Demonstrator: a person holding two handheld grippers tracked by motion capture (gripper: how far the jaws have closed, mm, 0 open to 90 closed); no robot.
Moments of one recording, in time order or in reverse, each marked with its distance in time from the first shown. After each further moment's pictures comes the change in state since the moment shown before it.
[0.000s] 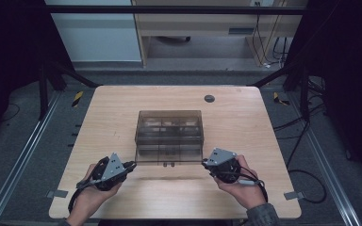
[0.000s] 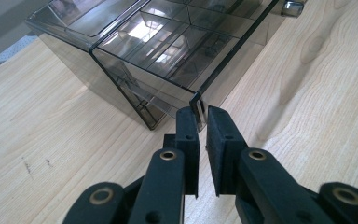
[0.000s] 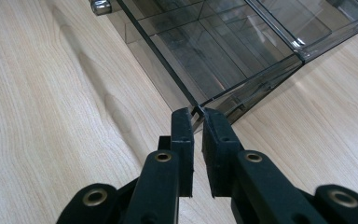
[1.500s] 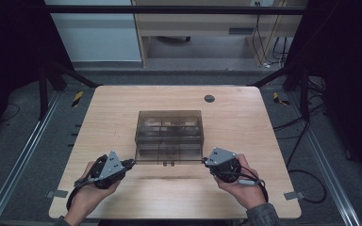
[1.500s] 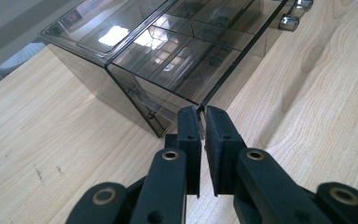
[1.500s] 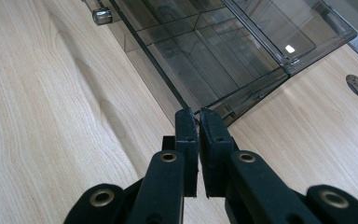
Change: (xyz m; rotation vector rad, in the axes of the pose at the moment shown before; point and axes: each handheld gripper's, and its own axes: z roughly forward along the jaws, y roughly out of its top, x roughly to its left) left arm 0.004 0.005 -0.005 -0.019 0.005 0.011; right arm 0.001 0.006 -0.005 -0.011 -0.028 -0.021
